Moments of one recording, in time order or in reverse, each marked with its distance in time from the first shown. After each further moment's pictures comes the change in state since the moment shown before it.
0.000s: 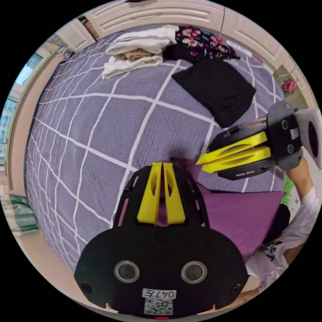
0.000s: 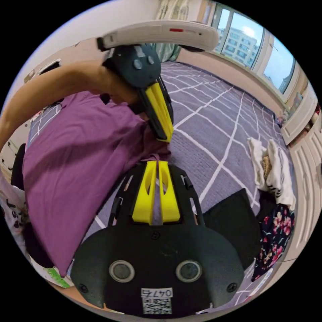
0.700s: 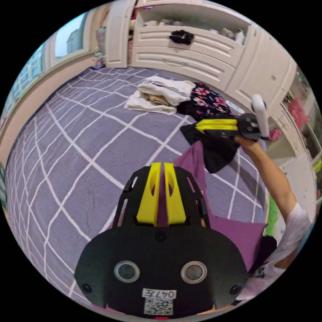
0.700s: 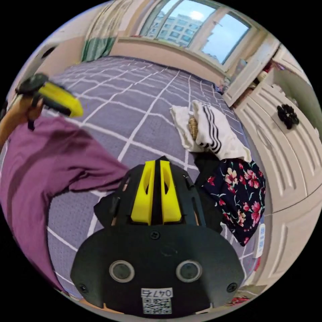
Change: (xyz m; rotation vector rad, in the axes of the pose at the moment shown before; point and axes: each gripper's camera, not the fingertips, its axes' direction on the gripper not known) left arm -0.084 -0.027 0.006 0.423 0.154 -0.210; right arm 0.133 0.031 -0.075 -0.085 0.382 0.316
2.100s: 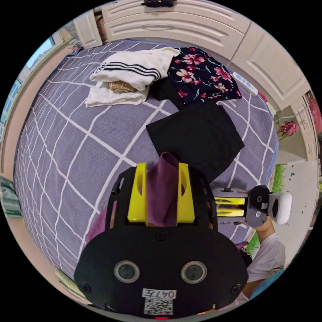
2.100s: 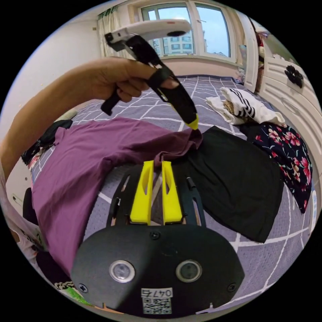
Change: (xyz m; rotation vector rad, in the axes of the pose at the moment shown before) left arm 0.147 -0.160 0.138 -0.332 -0.069 0.021; right arm 0.025 0.098 -0.110 0.158 -0.424 0.131
